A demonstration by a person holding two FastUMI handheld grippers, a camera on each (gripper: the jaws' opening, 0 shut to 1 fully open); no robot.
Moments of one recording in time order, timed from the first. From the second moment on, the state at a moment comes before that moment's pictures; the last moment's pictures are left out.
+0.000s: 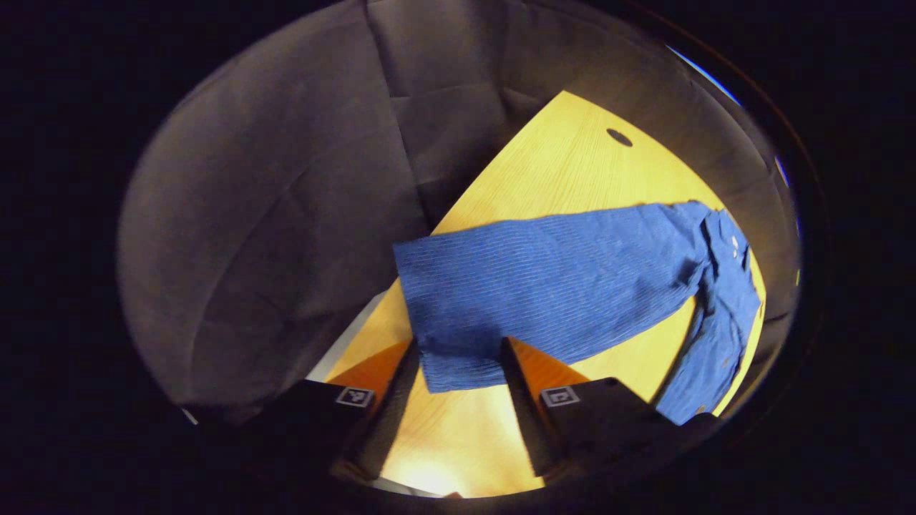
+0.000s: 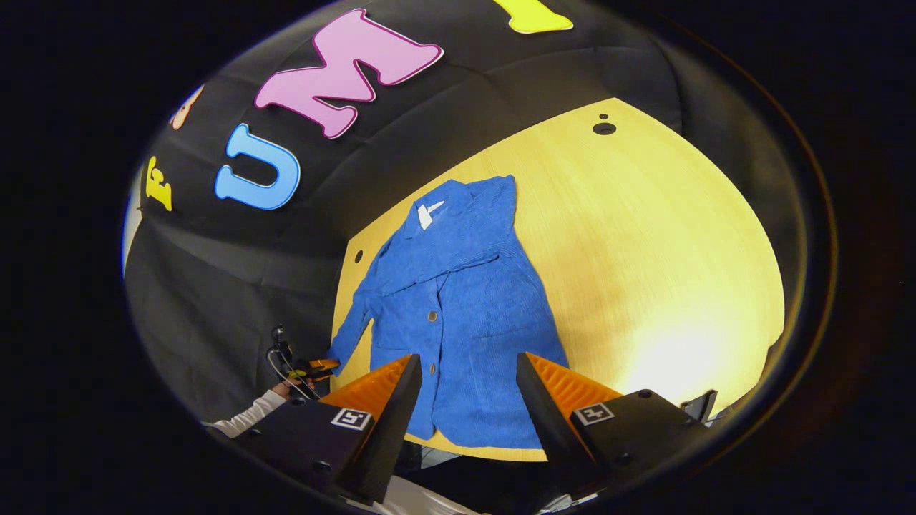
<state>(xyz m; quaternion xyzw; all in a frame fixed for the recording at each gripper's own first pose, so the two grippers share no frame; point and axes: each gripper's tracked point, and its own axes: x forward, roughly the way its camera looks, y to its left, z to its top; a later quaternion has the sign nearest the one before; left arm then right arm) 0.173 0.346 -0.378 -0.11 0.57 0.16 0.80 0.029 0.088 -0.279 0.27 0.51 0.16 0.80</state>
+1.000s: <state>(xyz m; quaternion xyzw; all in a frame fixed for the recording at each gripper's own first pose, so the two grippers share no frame) 0.239 0.266 -0.259 -0.05 0.52 0.06 0.85 0.022 0.099 -0.280 0.28 0.51 0.18 0.79</state>
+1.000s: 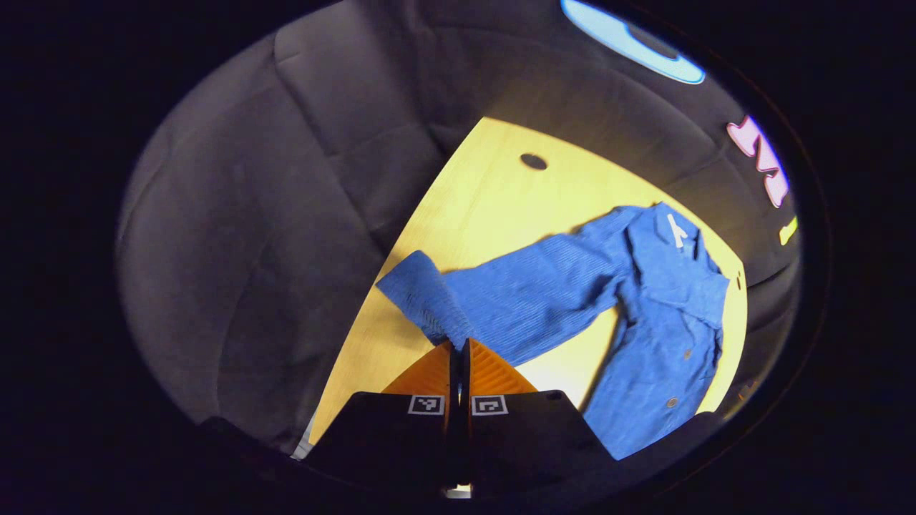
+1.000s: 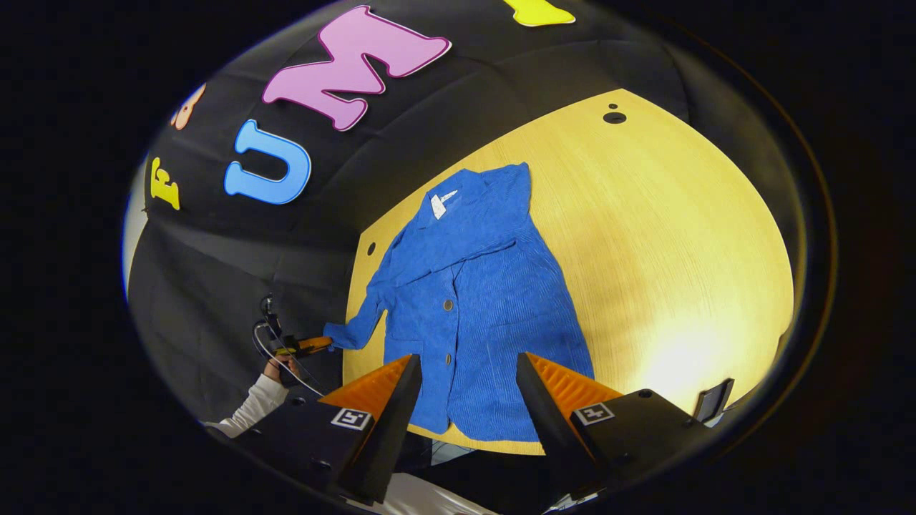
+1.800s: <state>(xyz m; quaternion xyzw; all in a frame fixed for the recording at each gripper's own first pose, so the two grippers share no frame) 0.343 -0.135 -0.163 0.03 0.42 -0.23 0.88 -0.015 0.027 -0.299 0.33 0.50 0.12 0.79</state>
